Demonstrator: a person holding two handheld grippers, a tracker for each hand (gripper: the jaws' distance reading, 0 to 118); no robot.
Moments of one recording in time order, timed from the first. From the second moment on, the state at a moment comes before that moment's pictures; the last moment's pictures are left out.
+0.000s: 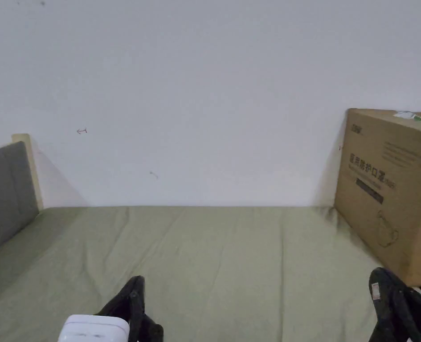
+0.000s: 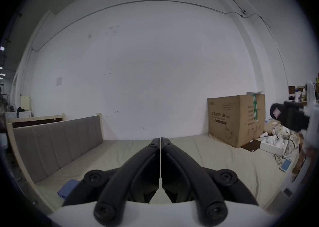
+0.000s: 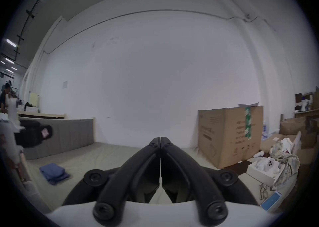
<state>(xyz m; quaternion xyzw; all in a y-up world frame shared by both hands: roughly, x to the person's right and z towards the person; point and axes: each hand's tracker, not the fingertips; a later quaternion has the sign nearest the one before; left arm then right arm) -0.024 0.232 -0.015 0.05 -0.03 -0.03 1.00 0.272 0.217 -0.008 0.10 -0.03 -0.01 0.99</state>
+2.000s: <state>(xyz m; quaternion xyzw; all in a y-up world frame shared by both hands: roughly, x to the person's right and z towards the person) -0.028 0.228 -0.015 0.03 -0.07 0.00 1.00 0.261 0.220 -0.020 0.01 -0.06 0.03 1.00</state>
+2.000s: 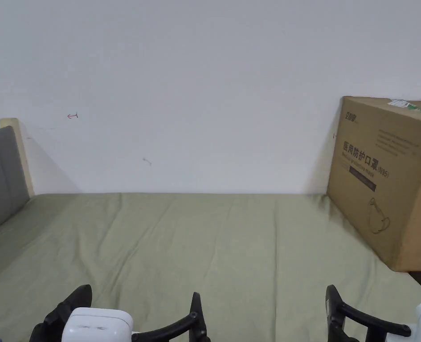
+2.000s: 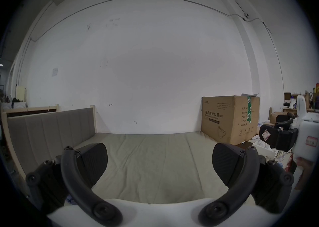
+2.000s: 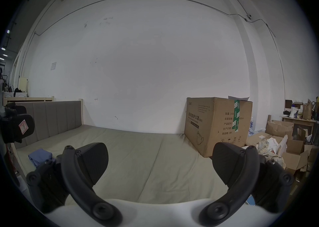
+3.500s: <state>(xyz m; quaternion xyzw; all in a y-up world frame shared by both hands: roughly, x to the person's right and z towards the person) -0.036 0.255 -0.031 -0.03 -0.02 0.03 1.00 0.255 0.211 -0.031 -0.03 -0.06 0.03 1.00</state>
